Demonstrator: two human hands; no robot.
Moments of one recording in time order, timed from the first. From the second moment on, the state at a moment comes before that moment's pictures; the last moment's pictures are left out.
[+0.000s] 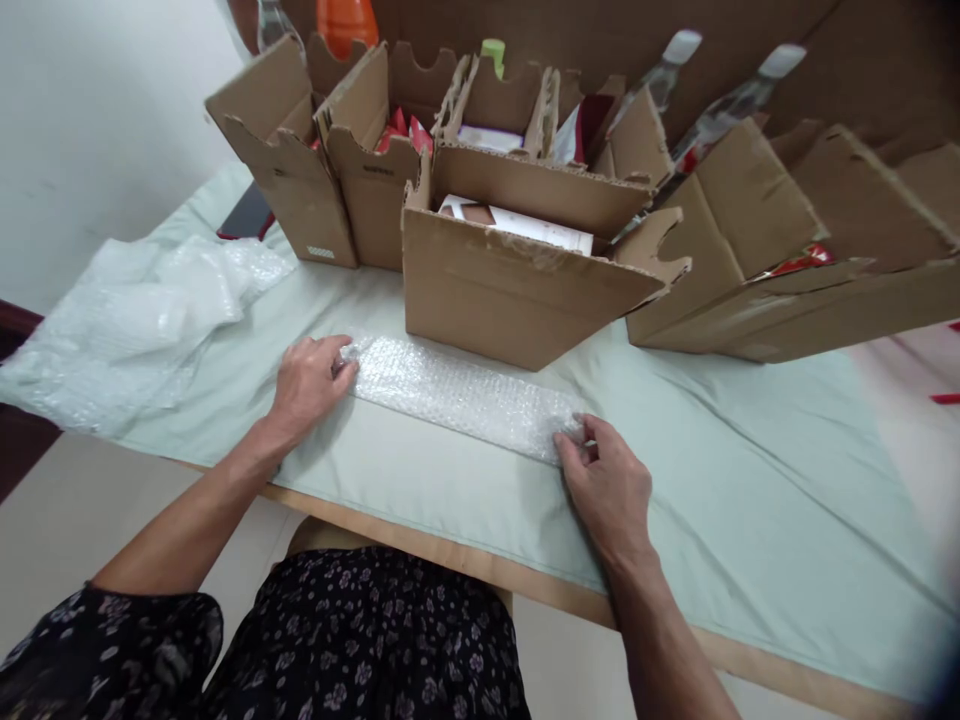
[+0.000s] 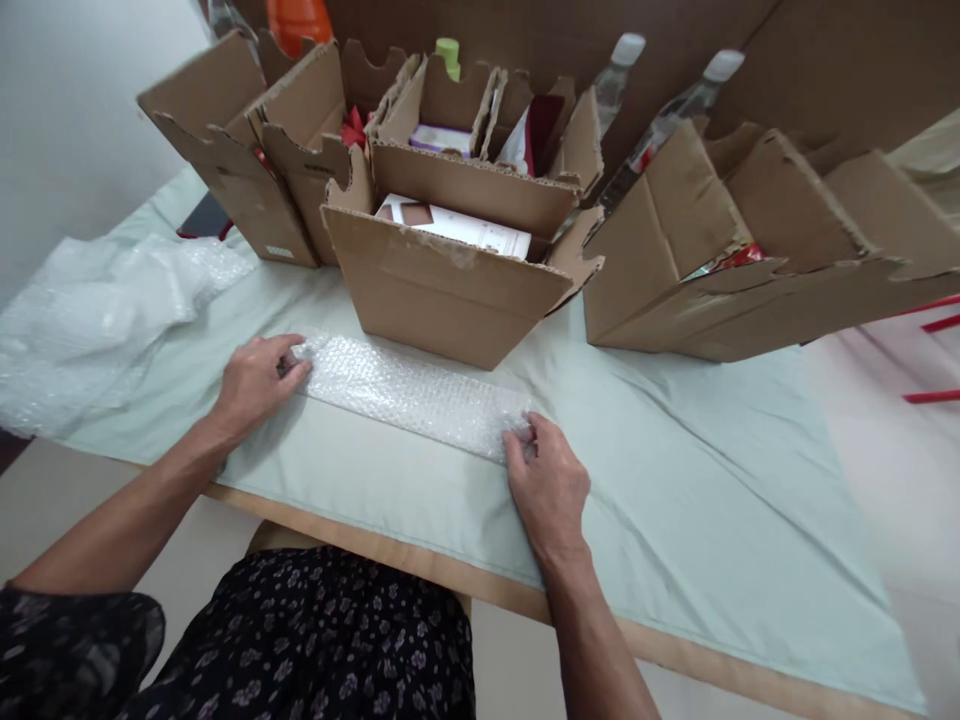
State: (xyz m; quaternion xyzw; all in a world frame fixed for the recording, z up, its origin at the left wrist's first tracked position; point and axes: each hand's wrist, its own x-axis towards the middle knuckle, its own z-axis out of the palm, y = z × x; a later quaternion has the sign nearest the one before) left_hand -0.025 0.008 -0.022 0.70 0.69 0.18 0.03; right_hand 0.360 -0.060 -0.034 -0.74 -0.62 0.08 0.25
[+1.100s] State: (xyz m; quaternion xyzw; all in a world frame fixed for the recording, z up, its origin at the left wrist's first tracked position) left_hand -0.034 0.076 0.003 0.67 0.71 0.21 0.06; right_hand 0.289 -0.106 -0.002 -0.56 -0.68 0.43 0.18
